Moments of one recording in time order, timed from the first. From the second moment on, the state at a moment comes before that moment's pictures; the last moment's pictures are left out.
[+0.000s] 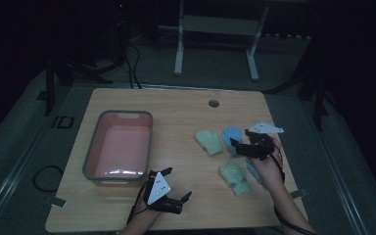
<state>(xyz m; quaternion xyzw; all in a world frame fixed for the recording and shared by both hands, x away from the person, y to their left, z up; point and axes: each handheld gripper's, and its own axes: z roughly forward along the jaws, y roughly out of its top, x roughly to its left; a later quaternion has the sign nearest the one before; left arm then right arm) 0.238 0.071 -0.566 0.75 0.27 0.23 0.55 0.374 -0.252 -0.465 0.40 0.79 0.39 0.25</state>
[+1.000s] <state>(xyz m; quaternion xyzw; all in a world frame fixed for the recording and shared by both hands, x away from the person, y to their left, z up) 0.238 0.071 -0.566 0.75 0.27 0.22 0.56 0.433 -0.186 -0.505 0.36 0.84 0.35 0.18</state>
